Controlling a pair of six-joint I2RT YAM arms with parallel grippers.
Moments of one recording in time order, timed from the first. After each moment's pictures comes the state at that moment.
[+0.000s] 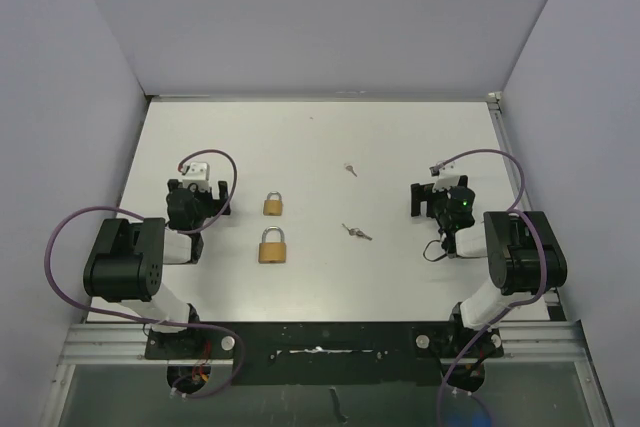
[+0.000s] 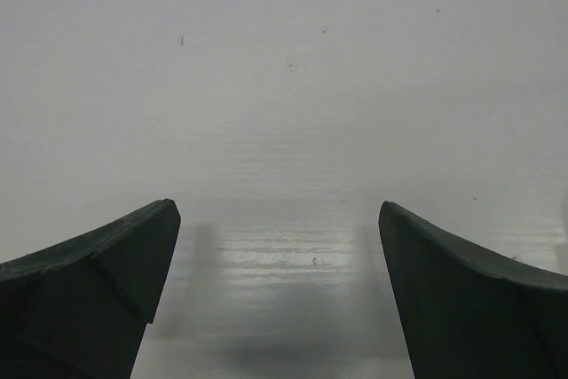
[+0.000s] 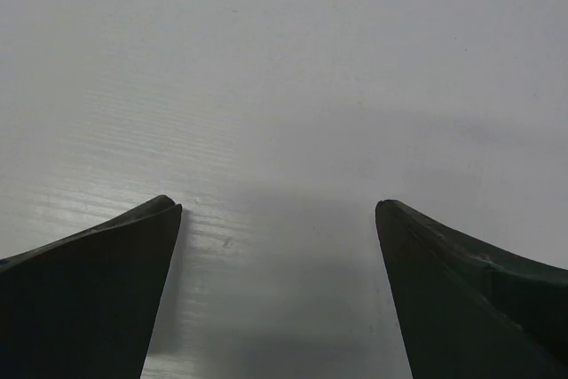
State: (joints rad) left arm 0.00 1.61 0.35 0.93 0.01 0.01; right arm 0.01 1.63 0.38 0.85 -0.07 -0.15
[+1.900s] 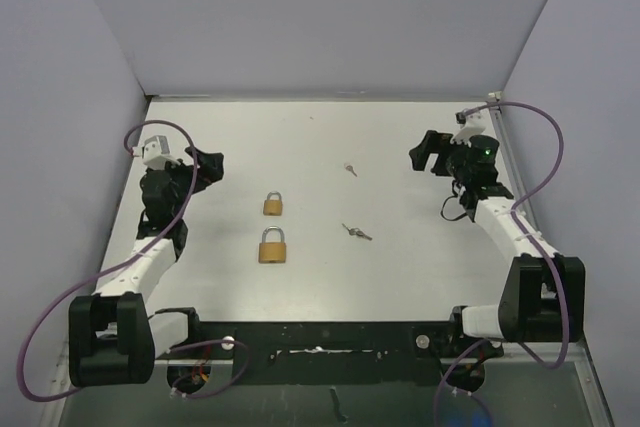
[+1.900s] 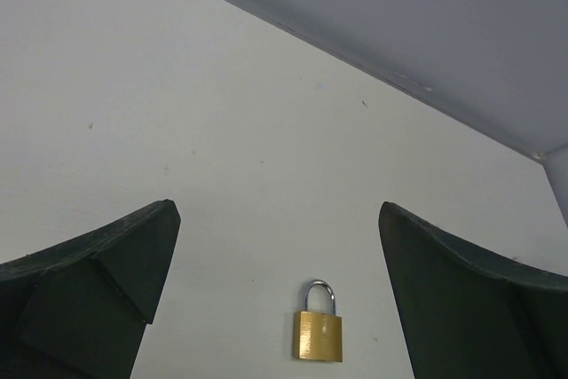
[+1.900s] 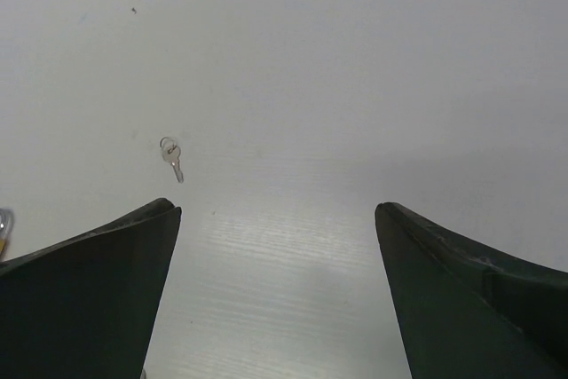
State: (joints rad) left arm 0.03 1.15 0.50 0.52 0.09 -0.55; right arm 0.00 1.32 0.81 0.15 -0.23 0.18
